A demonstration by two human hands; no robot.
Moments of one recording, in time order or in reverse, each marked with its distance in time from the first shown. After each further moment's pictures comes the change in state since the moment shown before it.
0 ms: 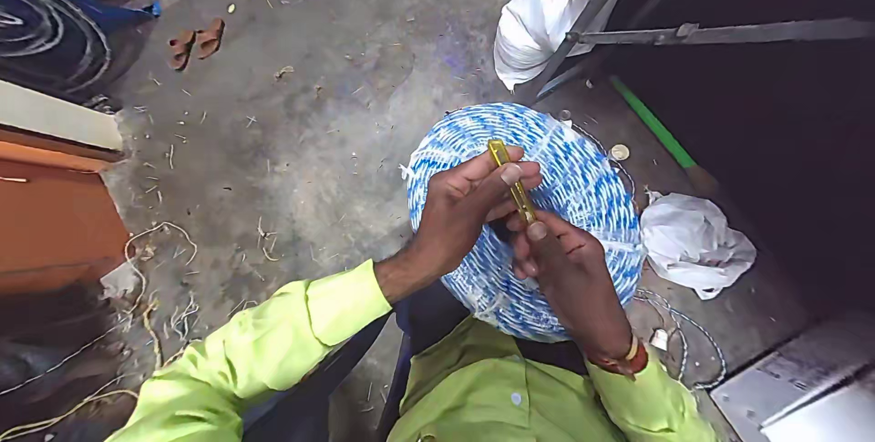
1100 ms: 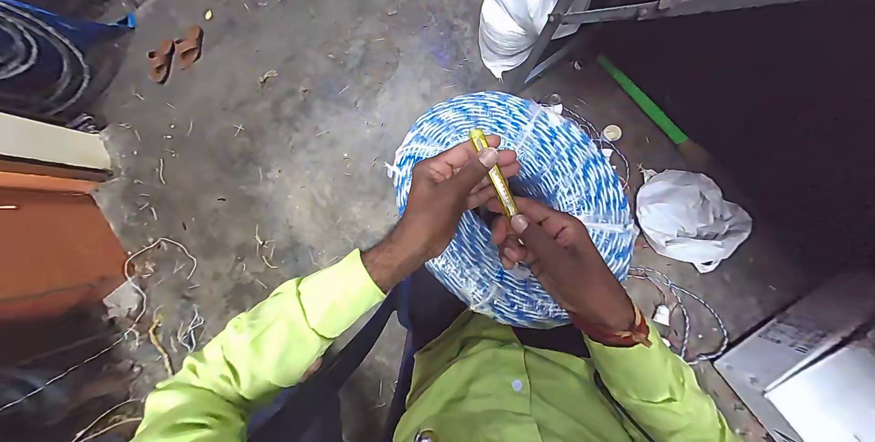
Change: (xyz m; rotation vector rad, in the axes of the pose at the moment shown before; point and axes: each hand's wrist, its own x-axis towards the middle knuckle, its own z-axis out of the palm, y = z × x) left_hand 0.006 0.004 -0.006 0.002 0.023 -0.157; right_hand 0.004 0.001 -0.011 0.070 -0.172 0.044
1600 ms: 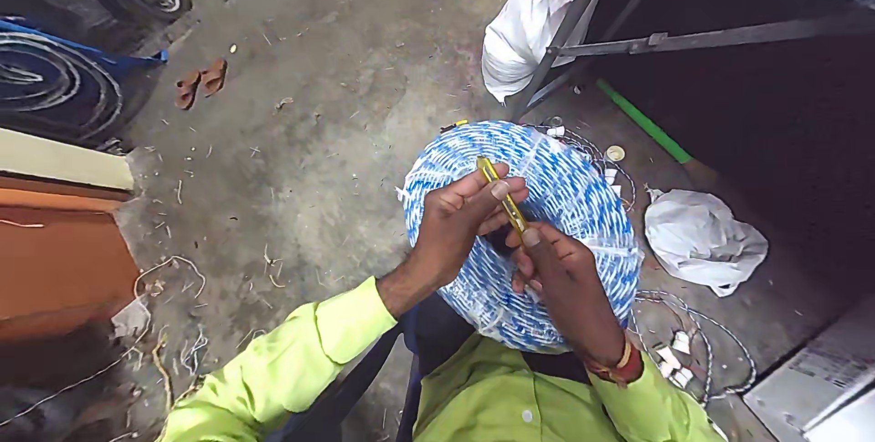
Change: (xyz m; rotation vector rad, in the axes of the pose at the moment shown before) left_hand 0.004 -0.008 0.004 -0.079 0.008 0.049; right_hand 0.000 -0.003 0.020 -0.191 0.296 -0.023
